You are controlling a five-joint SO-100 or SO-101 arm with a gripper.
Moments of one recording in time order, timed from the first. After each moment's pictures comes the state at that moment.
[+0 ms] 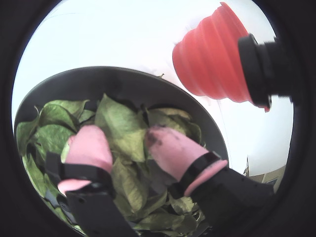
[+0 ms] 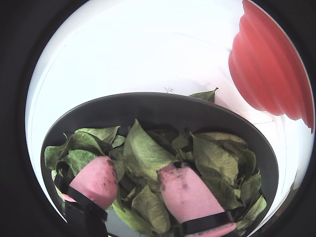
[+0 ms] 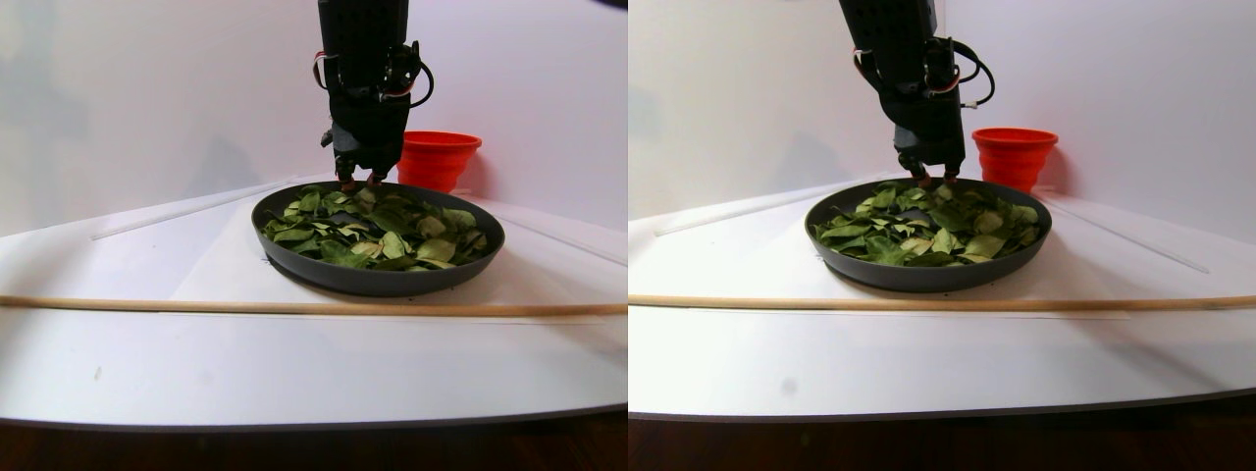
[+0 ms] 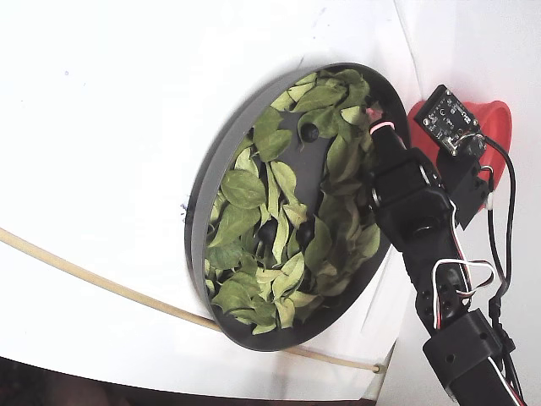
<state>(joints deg) 12.9 62.8 89.6 -23.7 -96.9</state>
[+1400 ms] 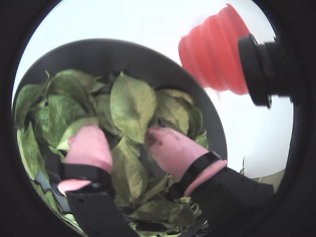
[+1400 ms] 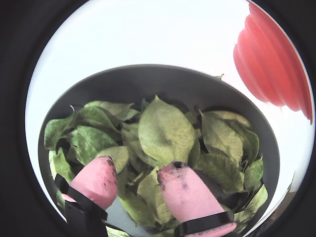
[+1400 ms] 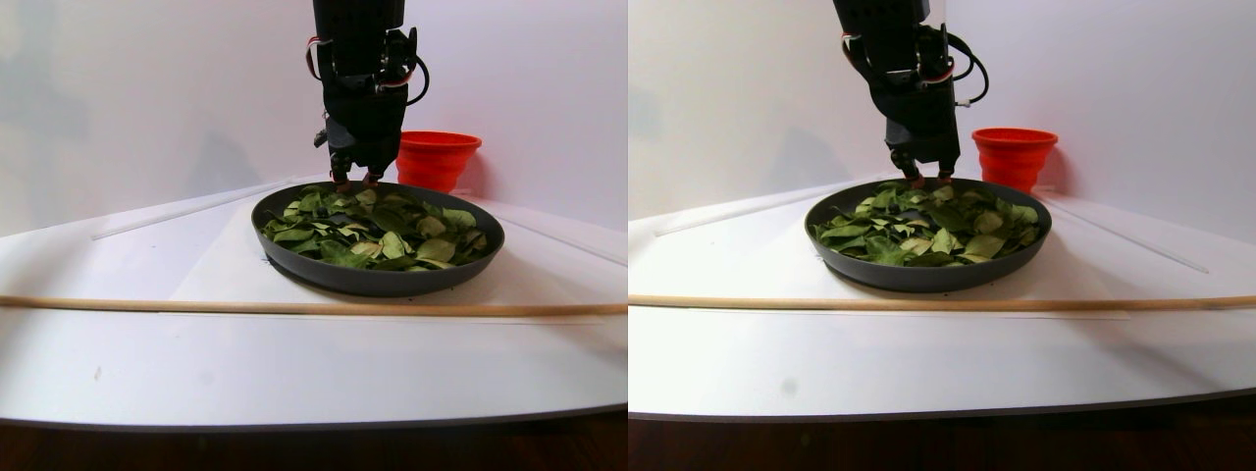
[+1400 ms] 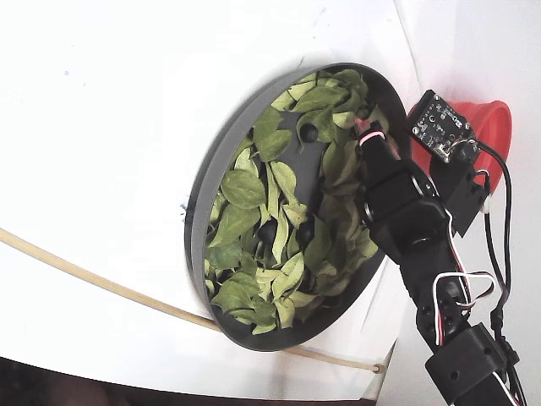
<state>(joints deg) 11.9 68.2 97.4 -23.8 -99.9</state>
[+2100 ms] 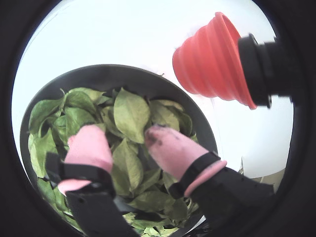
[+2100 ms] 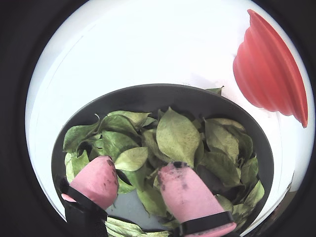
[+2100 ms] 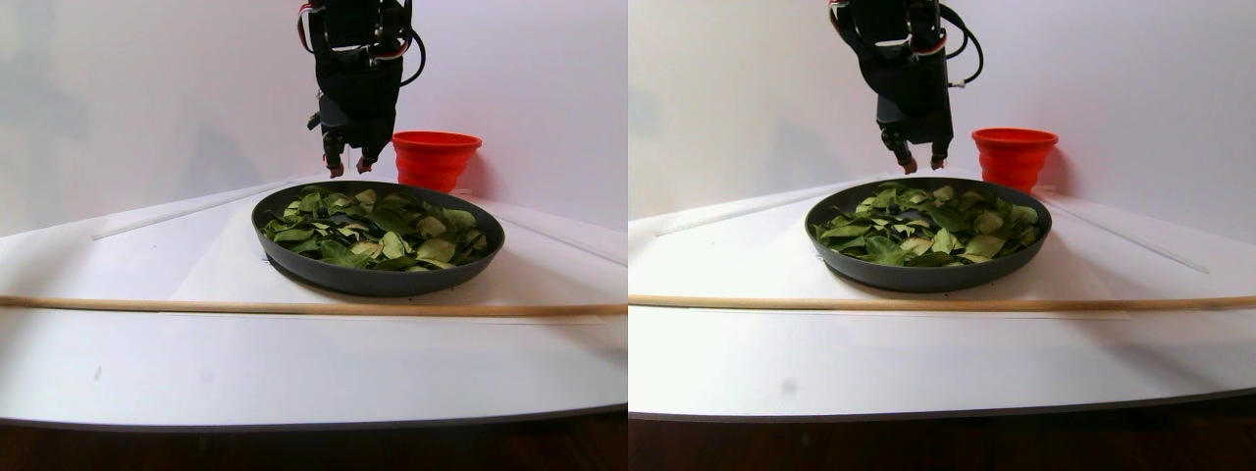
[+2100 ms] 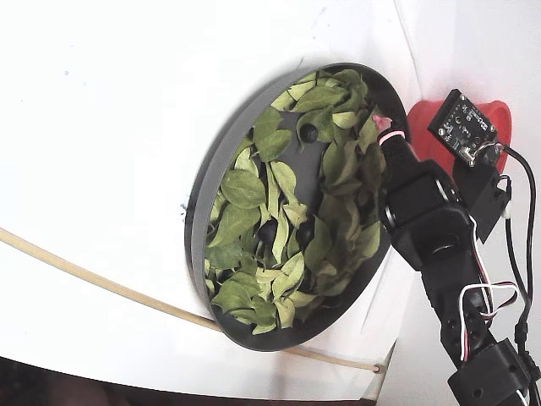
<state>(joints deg) 10.5 76.0 102.9 -22.1 -99.0</state>
